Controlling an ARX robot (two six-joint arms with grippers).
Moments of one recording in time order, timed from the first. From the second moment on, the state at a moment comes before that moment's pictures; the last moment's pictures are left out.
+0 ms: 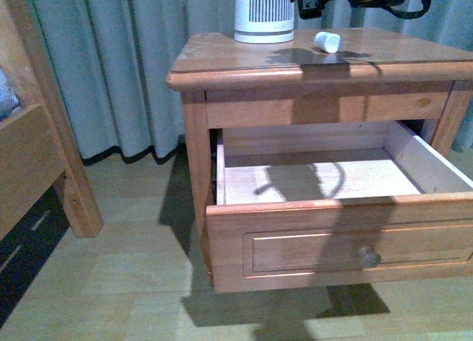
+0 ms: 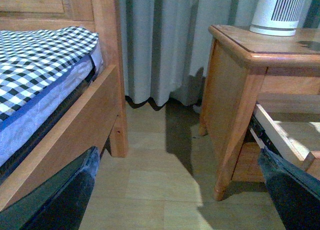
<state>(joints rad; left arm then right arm) 0.00 0.22 0.01 0.22 0.00 -0.01 0.16 2.23 2.04 -0.07 0.08 -0.07</state>
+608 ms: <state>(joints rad) 0.00 0.22 0.01 0.22 0.00 -0.01 0.23 1.21 0.73 0.07 0.01 0.22</state>
